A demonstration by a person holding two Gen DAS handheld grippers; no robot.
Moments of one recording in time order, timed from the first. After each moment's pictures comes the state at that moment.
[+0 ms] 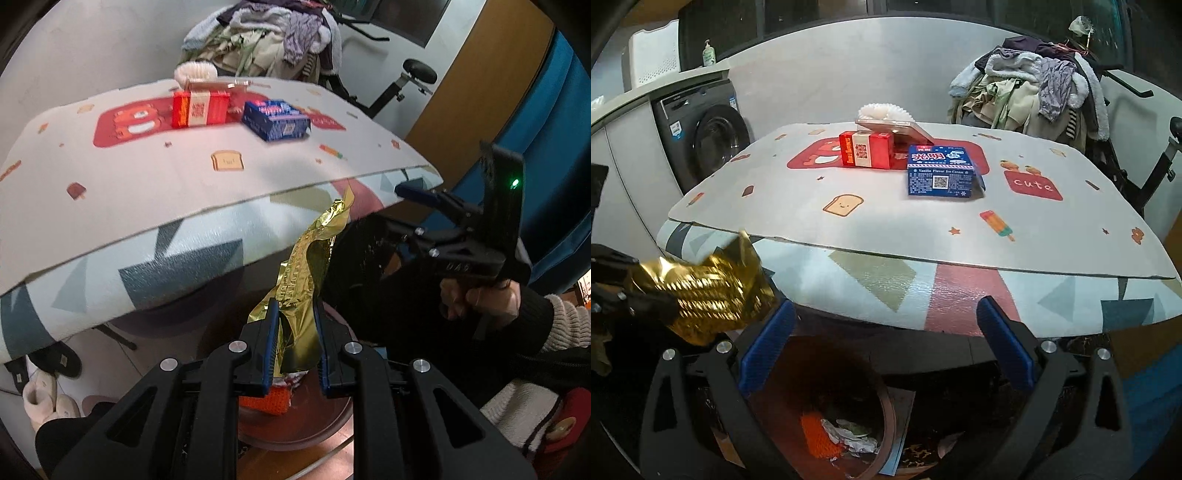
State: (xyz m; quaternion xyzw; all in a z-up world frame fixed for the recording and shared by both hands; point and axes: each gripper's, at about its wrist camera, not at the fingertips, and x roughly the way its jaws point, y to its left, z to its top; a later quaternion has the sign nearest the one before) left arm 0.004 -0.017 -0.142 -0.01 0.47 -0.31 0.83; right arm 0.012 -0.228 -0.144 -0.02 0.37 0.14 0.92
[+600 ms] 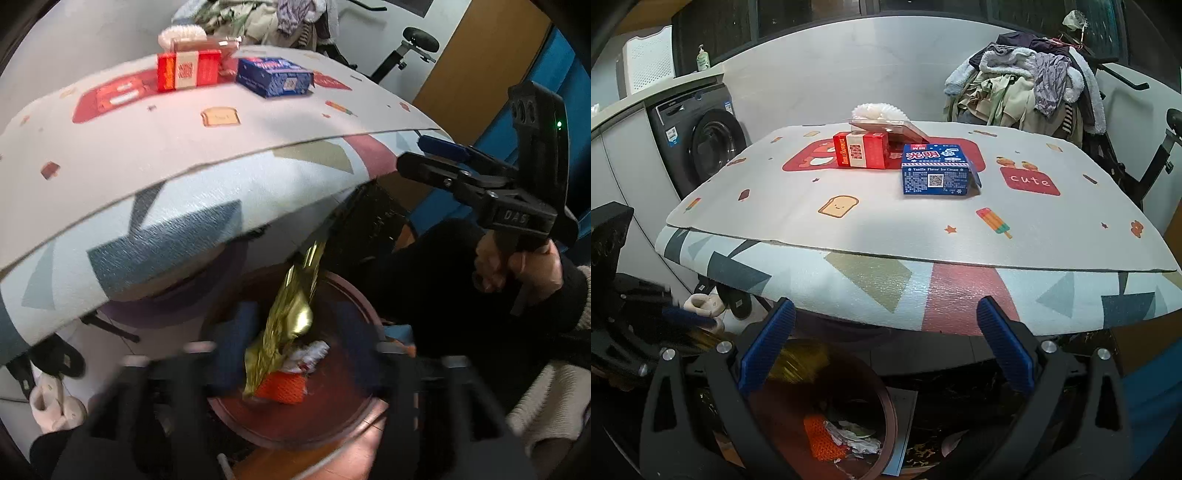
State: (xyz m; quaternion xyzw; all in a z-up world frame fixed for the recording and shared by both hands) left arm 0.013 -0.028 -0.186 0.04 0.49 -0.31 0.82; right arm 0.014 -0.230 -0.145 -0.01 0.37 0.14 0.92
